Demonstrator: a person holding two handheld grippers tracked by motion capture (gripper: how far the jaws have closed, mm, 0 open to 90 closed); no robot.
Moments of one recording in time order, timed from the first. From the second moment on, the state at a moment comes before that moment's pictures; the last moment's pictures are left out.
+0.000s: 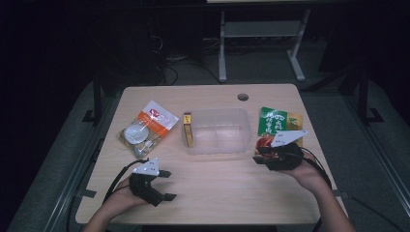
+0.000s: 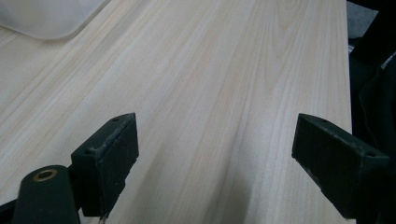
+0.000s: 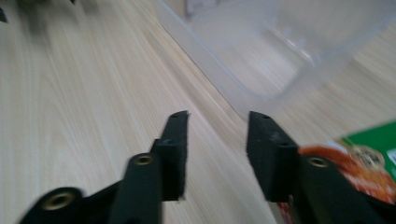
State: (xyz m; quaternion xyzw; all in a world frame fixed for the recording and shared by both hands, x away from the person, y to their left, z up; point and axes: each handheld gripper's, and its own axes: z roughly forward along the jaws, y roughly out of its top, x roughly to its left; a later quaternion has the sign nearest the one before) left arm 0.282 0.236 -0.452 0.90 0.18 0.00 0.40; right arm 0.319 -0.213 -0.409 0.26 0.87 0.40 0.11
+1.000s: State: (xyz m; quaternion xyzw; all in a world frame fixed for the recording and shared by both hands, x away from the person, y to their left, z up) left arm 0.282 0.233 -0.454 0.91 0.18 -0.01 0.39; right arm 0.365 -0.286 -0.458 0.39 0.86 0.29 0.15
